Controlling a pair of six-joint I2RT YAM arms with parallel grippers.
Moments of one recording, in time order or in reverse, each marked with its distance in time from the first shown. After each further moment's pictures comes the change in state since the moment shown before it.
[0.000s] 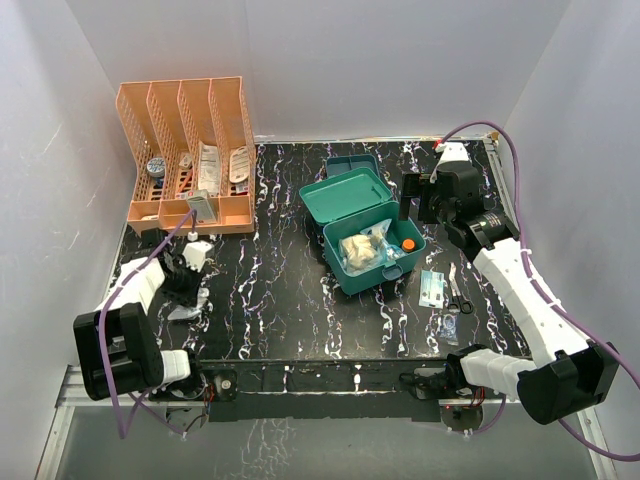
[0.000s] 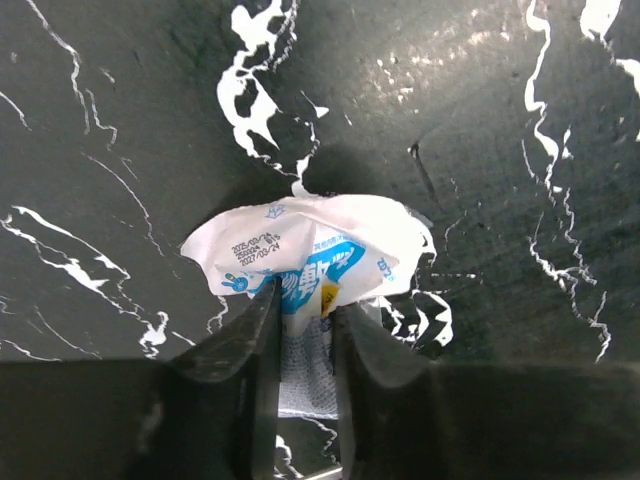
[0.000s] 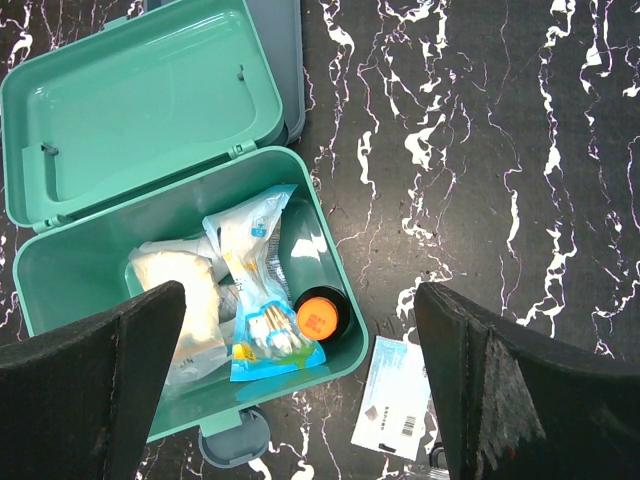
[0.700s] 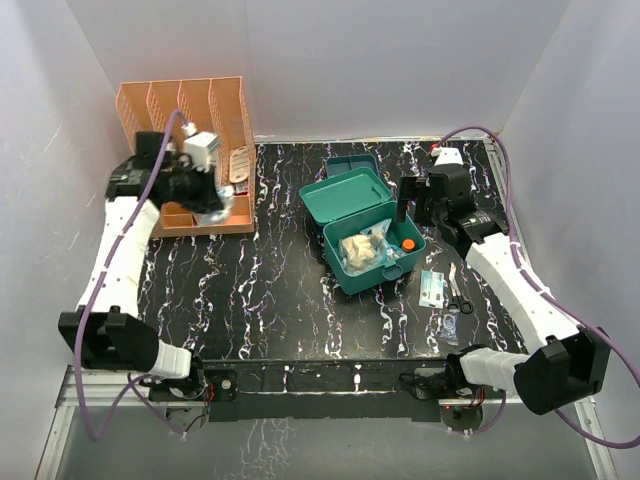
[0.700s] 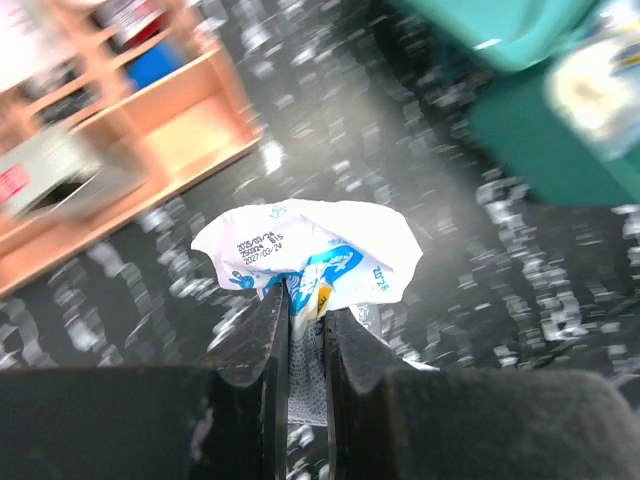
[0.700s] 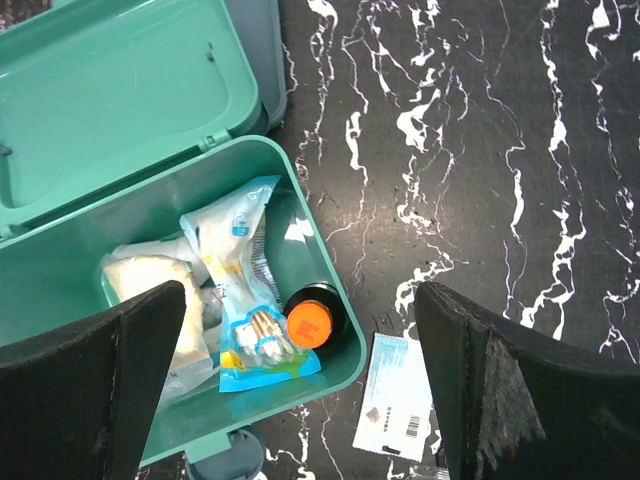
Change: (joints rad) left arm -0.188 0.098 0.812 -0.251 0.199 -0.367; right arm 0.000 0.044 -0.037 0.034 0.022 0.026
